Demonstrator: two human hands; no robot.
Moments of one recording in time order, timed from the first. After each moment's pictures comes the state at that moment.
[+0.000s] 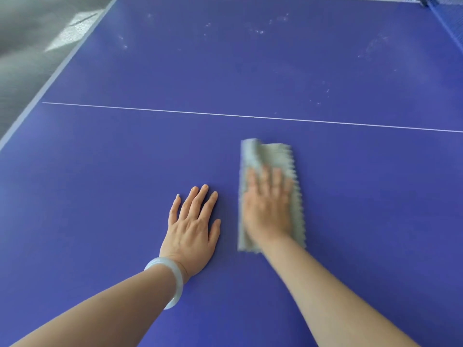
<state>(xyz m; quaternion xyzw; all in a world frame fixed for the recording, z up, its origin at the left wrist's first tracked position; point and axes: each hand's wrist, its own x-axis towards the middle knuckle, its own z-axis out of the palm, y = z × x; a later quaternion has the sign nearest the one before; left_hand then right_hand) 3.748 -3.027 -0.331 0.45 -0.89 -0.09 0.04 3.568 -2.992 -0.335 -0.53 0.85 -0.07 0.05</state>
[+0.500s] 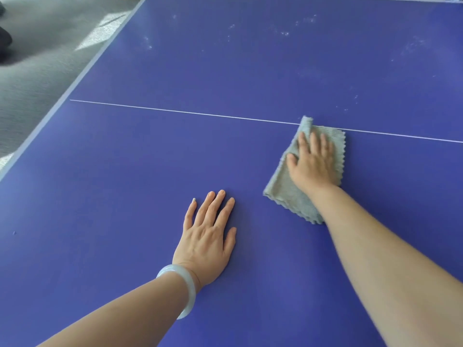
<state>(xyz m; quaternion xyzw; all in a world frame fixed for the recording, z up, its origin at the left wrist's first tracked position) 3.747 -3.027 -0.331 0.45 -0.89 -0.09 0.03 3.456 -3.079 -0.329 -0.51 0.86 -0.05 0.07</state>
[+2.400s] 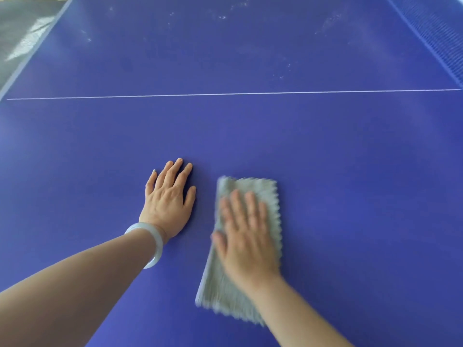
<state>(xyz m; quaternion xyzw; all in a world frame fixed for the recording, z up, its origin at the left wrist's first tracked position) 3.750 -3.028 -0.336 0.45 -0.88 -0.11 0.07 3.633 -2.857 -0.332 -0.57 0.82 -0.07 0.05</state>
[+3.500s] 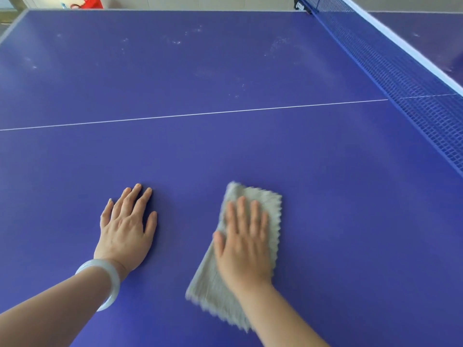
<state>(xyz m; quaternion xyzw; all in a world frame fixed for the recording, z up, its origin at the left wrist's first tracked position) 3.748 -3.025 -0.330 0.45 -0.88 -0.10 0.07 3.590 -2.845 -0.327 -0.44 0.89 -0.04 0.08</state>
